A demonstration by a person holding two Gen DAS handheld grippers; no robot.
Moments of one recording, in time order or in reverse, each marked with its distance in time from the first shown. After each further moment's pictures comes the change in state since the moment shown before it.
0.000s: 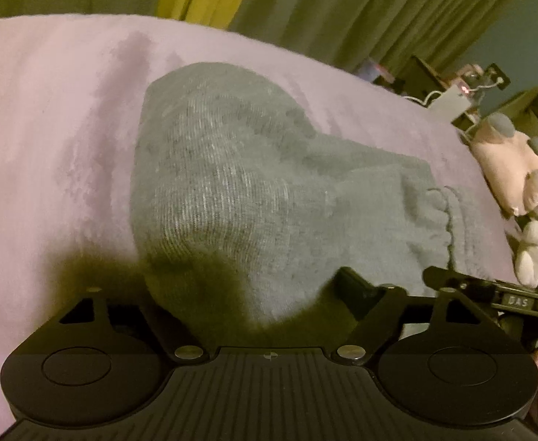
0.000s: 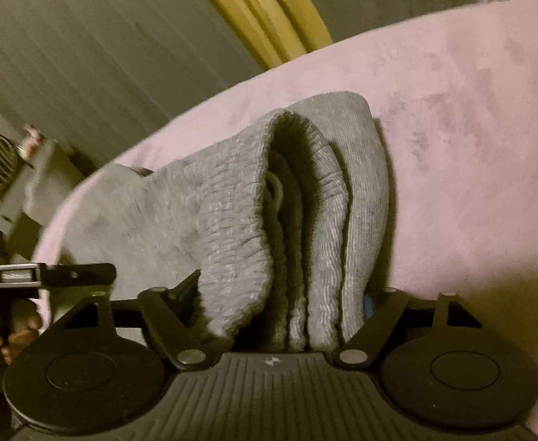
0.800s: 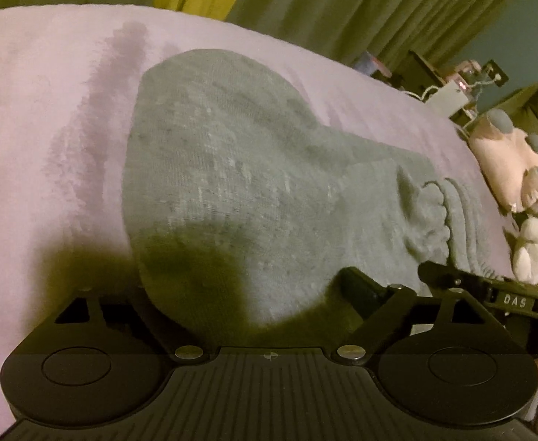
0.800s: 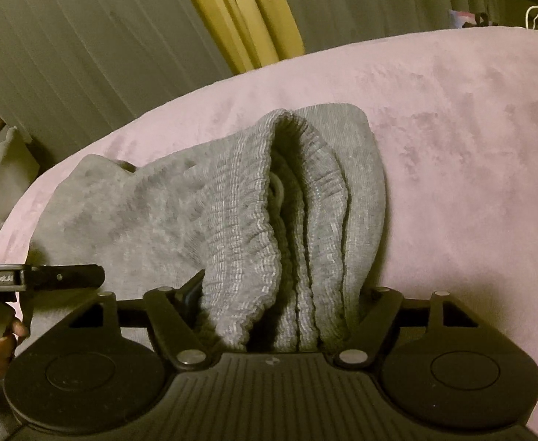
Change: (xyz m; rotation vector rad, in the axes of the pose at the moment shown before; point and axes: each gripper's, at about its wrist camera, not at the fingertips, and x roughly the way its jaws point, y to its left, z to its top) left arm 0.012 -0.002 -0.001 0.000 0.030 -0.011; right arm 0.008 0.034 0.000 -0.013 -0.003 -0.151
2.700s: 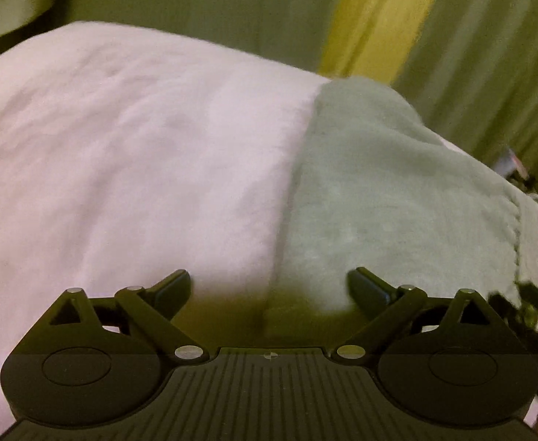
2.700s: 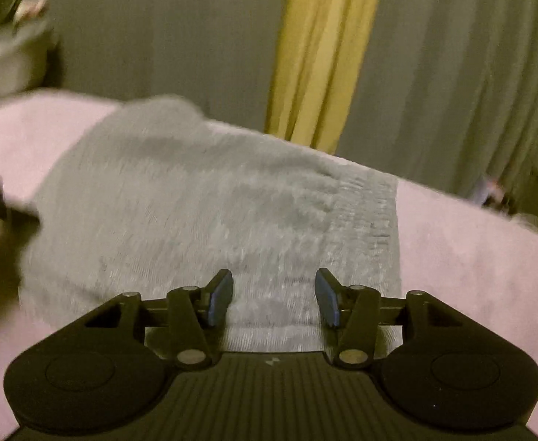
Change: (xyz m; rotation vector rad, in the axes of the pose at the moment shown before) left arm -0.046 0.012 0.006 -0.333 -0.211 0.477; right arm 0.050 0.104 0.026 -0.571 -0.170 -0.228
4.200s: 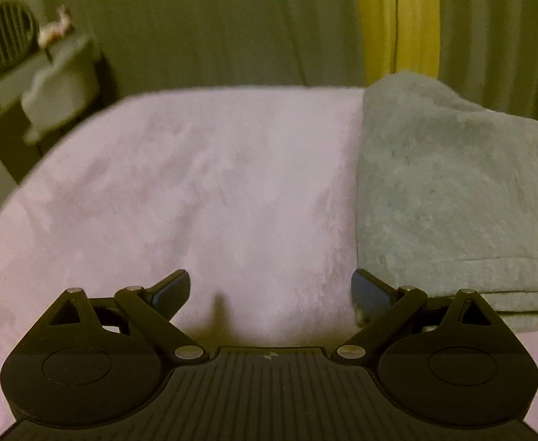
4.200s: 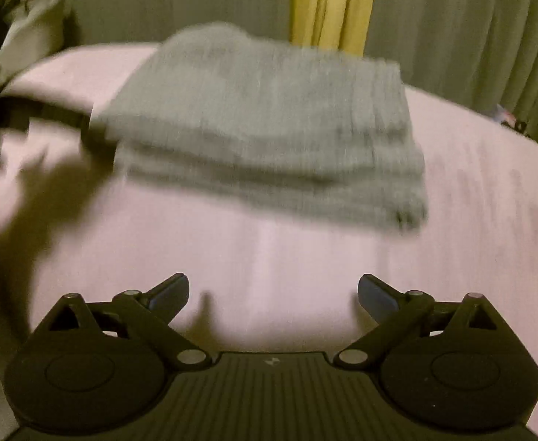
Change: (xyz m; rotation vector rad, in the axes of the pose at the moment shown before) left arm -0.016 -0.025 -0.036 0.249 -0.170 0.320; right arm -0.077 0.016 -0.084 0.091 0.211 0.105
